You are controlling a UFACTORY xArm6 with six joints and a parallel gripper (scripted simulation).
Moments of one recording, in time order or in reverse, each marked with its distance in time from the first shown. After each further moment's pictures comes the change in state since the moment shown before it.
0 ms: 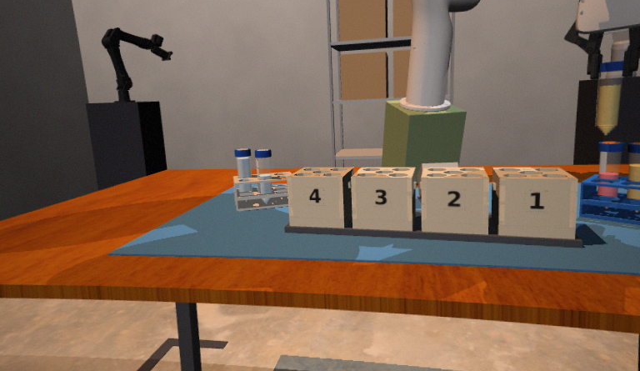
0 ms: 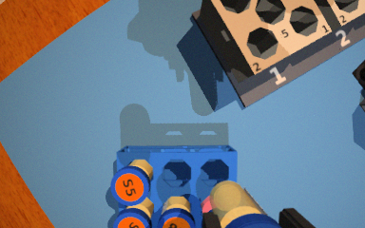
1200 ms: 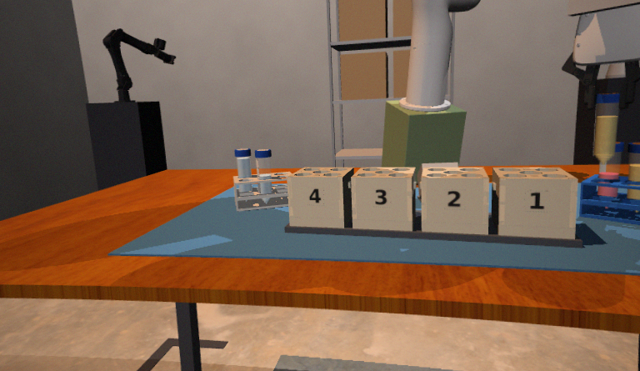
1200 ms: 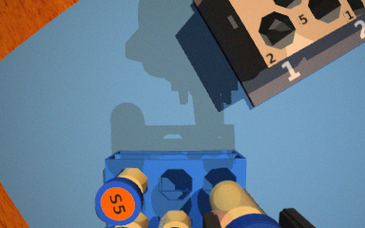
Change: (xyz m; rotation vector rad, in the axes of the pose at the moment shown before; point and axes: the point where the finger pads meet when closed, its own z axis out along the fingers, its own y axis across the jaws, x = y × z) arm 0.000 0.000 0.049 0.000 0.000 0.000
